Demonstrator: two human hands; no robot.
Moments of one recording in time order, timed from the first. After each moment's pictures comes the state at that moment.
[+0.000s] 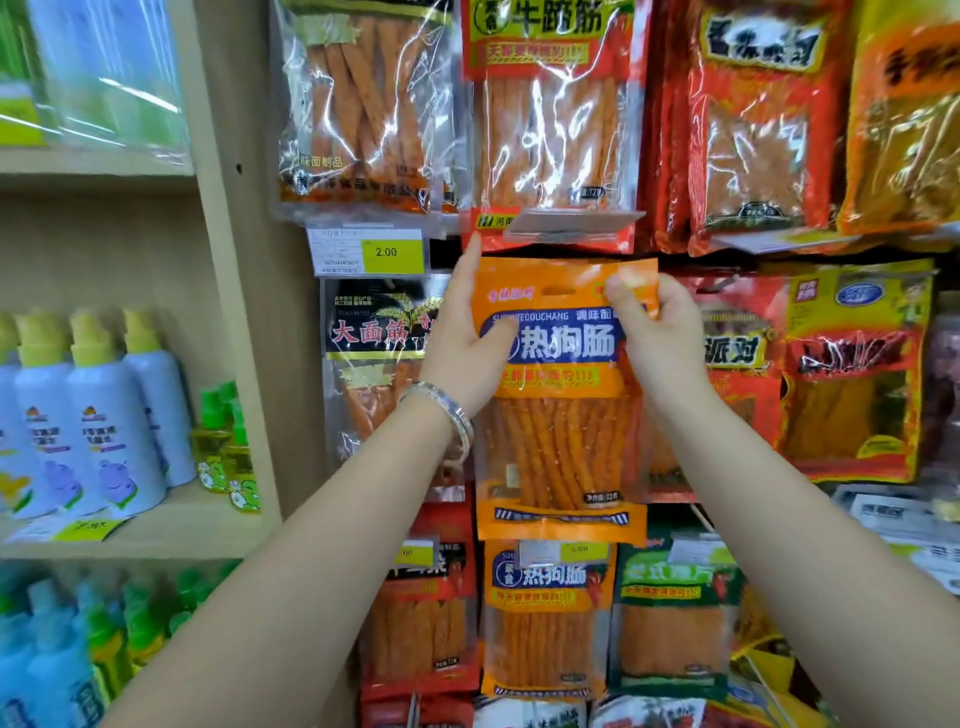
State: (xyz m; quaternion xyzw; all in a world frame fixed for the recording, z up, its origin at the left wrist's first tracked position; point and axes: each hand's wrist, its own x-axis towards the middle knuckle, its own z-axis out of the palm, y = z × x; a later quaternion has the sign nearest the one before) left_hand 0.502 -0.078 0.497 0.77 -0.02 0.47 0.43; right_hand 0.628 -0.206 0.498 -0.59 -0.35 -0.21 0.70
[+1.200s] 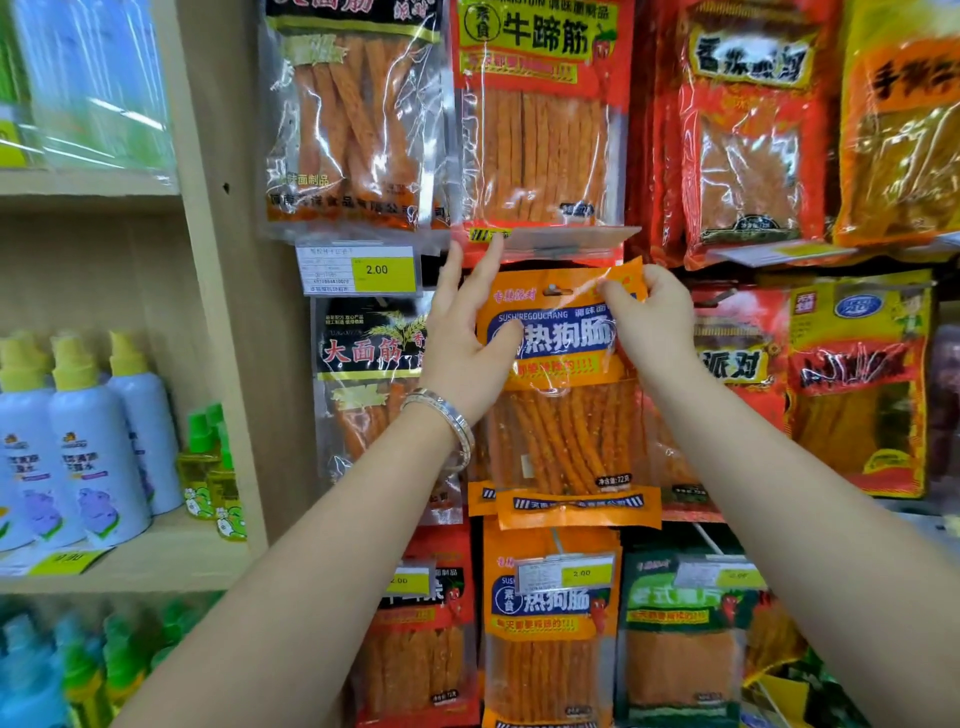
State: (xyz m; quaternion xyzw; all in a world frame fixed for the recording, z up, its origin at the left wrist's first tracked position) left_hand 0.518 -0.073 0.503 0.78 -0.05 0.53 0.34; right_hand 0.660 -0.191 0.523 -0.65 -0.30 -0.25 0.65
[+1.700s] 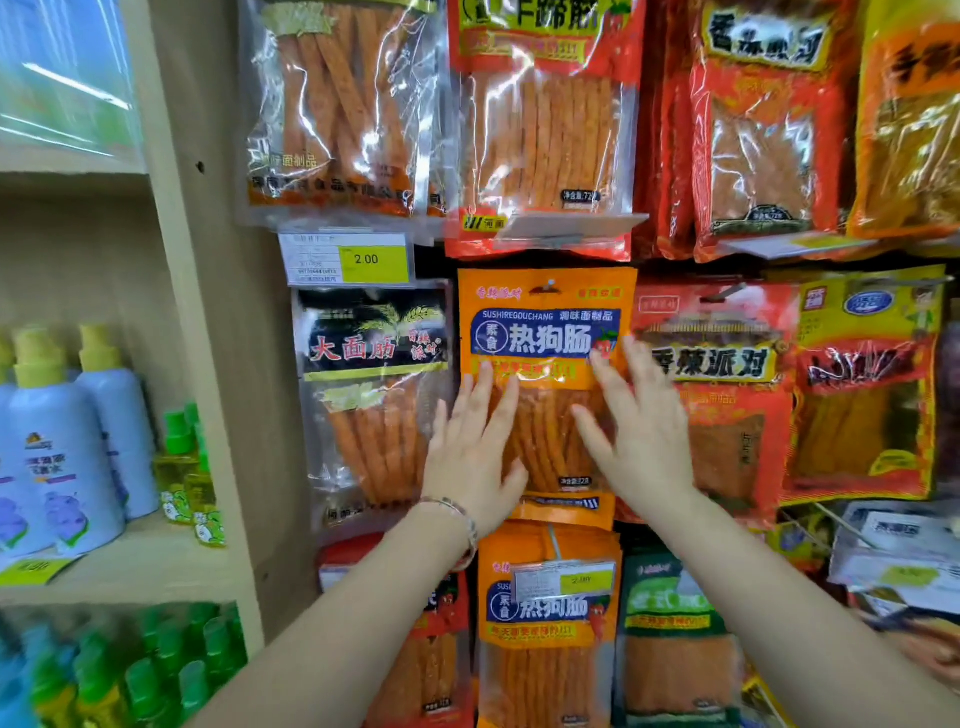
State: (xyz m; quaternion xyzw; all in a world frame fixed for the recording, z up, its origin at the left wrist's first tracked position) left_hand 0.548 -0.050 0.394 0.93 0.10 0.36 0.00; right_hand 0.661 -0.201 0.409 -0.72 -0.38 -0.50 0.30
